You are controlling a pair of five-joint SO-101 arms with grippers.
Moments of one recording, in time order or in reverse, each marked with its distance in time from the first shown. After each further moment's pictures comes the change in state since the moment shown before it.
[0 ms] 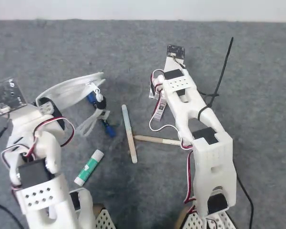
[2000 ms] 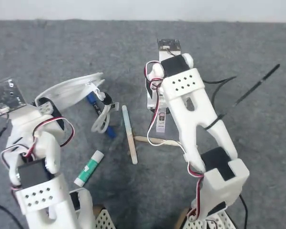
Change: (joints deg) left arm -0.2 0.0 0.0 0.0 0.0; right arm -5.8 -24.8 -6.2 41.6 5.2
